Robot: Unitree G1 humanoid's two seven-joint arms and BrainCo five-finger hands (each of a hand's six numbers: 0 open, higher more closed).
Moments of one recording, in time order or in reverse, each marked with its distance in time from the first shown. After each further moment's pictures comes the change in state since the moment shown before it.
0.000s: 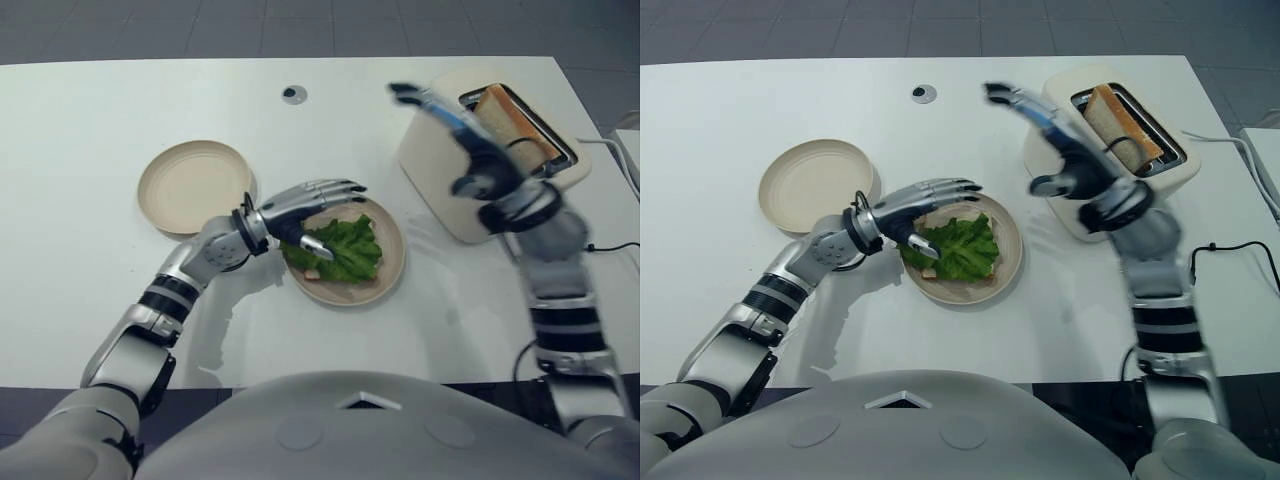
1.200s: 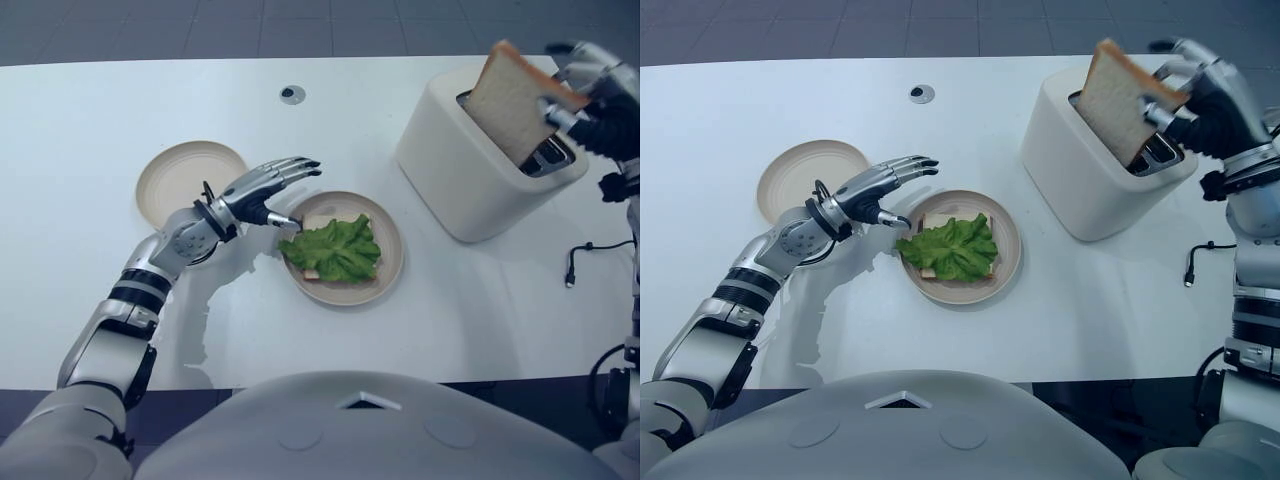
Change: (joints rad) left arm -0.035 0.051 0.071 0.118 0.051 -0.024 0.124; right arm -0.094 -0.145 -0.168 0.285 -0.266 0.031 -0.287
